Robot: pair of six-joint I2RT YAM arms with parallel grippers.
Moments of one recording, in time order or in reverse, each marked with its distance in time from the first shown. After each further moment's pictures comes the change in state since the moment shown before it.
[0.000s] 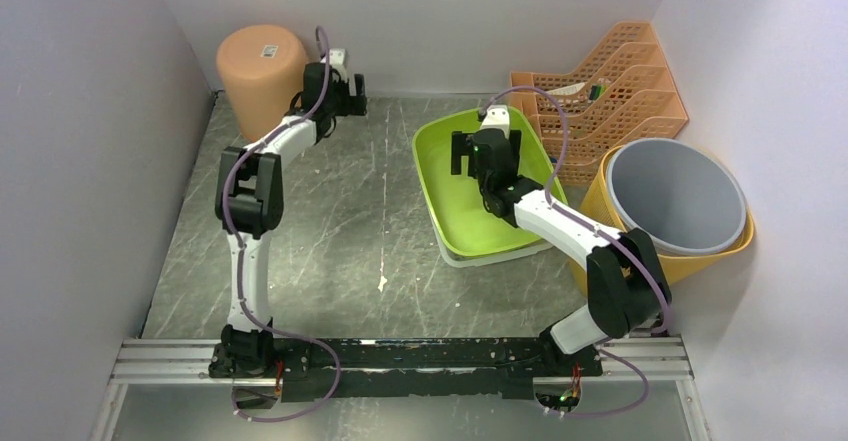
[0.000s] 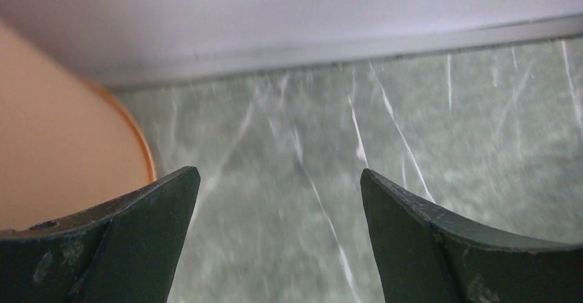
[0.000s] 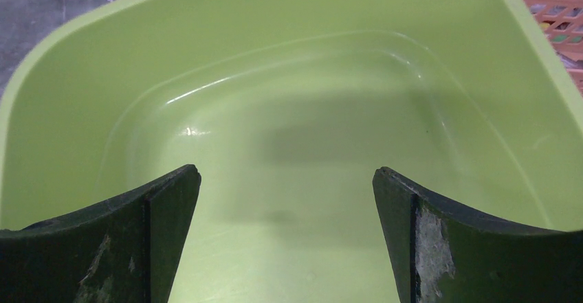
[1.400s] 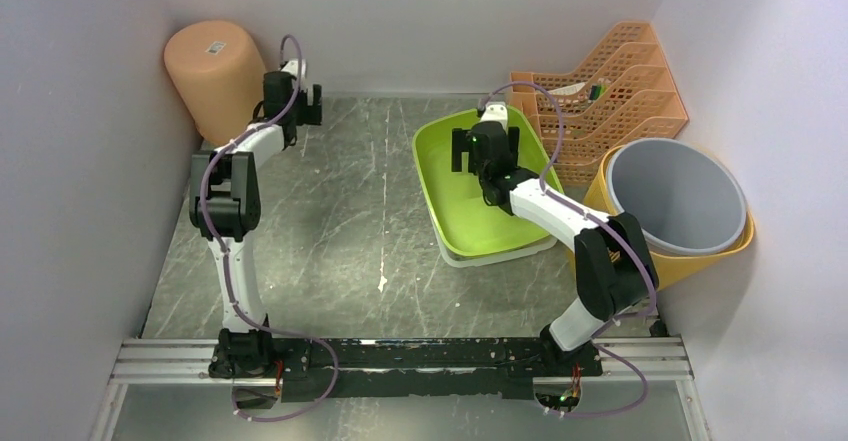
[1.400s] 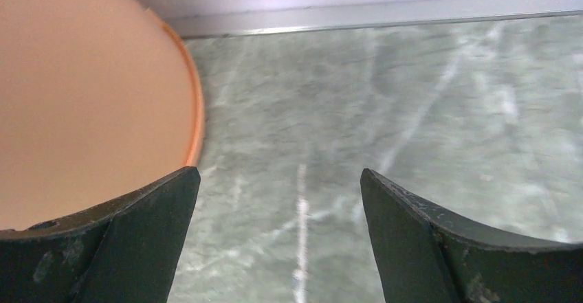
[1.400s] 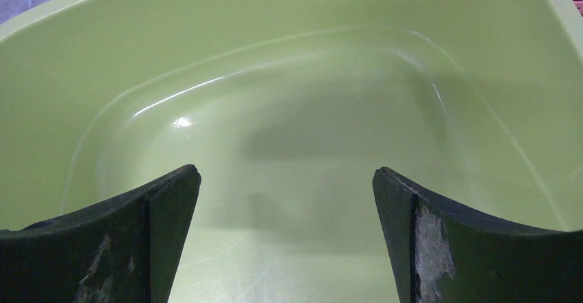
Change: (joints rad) left arm 0.185 0.006 -0.072 0.031 -0.098 0.230; right arm -0.045 0.115 0.070 -0.033 -0.041 0.009
